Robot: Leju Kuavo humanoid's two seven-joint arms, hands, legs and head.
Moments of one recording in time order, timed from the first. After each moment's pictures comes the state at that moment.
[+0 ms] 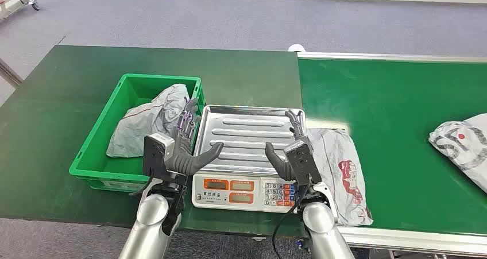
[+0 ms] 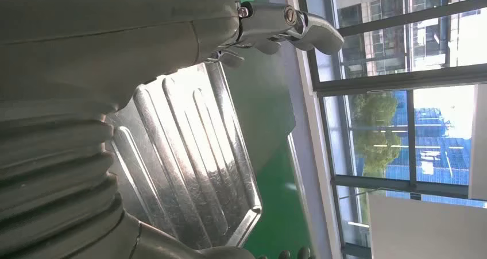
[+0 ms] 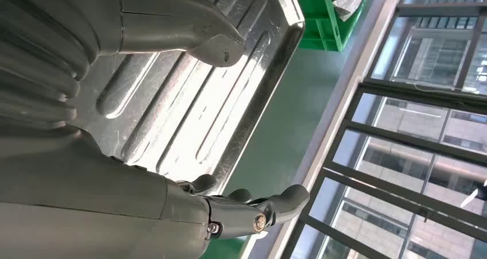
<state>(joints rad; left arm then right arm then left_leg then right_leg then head) -0.16 -0.24 -0.18 -1.30 -0.12 -0.05 -0.36 -0.22 0.23 0.32 -1.29 0.30 -0.16 -0.28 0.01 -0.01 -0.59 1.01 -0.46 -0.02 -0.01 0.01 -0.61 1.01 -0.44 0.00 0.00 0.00</state>
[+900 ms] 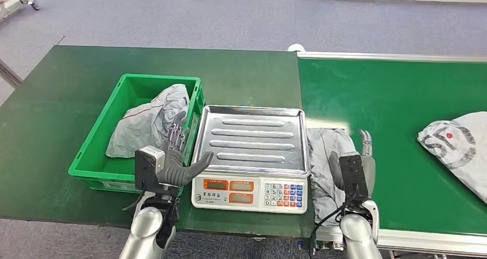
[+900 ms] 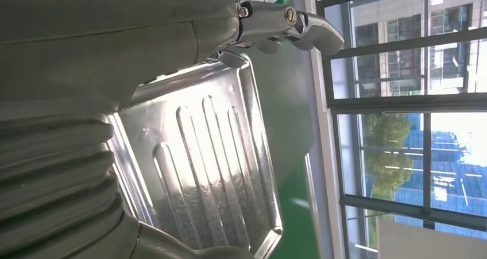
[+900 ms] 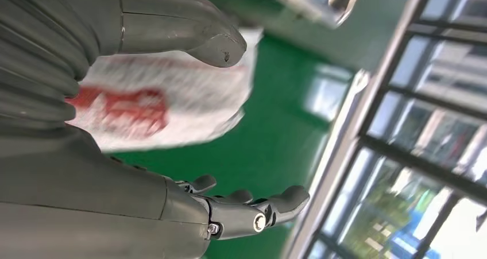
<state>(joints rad) -0.08 -0.22 -0.15 -1.32 -0.09 -0.01 -0.39 -0.15 0.15 0.03 -1.24 0.42 -0.40 -0.30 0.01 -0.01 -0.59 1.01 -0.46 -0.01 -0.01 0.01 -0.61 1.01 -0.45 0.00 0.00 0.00</state>
